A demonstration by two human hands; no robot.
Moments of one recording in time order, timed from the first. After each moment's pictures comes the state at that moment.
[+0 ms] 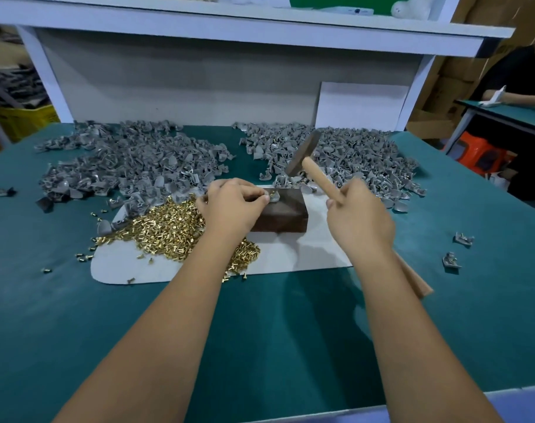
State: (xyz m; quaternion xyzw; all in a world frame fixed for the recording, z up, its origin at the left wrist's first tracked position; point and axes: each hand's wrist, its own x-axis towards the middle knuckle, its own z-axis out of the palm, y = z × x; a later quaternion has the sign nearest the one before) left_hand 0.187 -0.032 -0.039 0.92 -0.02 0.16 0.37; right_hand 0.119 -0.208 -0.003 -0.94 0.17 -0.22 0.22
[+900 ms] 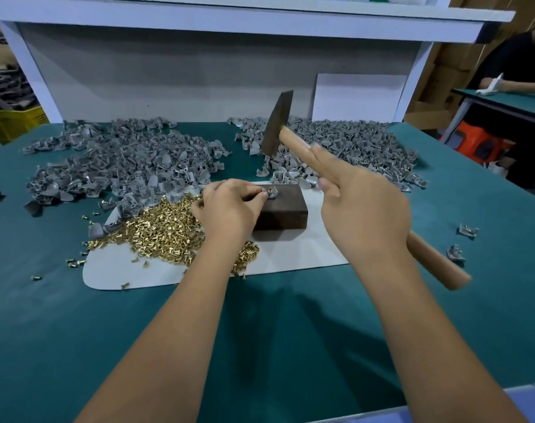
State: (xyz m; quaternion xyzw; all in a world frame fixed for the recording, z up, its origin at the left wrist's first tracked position) left_hand 0.187 -0.040 -0.048 0.91 0.03 0.19 0.37; right_hand 0.089 -0.187 0.022 -0.94 0.07 -0.30 0.11
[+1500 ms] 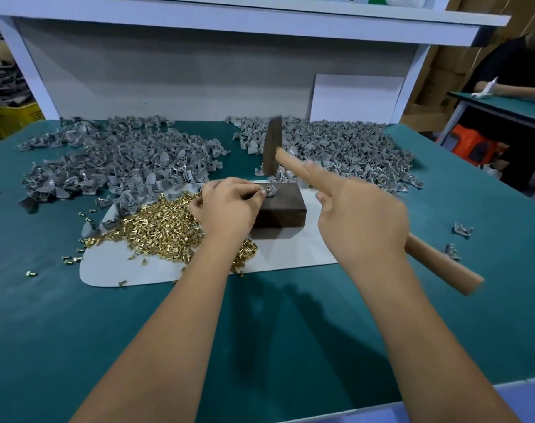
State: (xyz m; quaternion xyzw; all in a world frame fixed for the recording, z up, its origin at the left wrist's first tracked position) left_hand 0.186 -0.042 -0.046 0.90 0.04 0.19 0.38; right_hand 0.081 -0.183 0.018 -0.95 0.07 -0.29 0.04
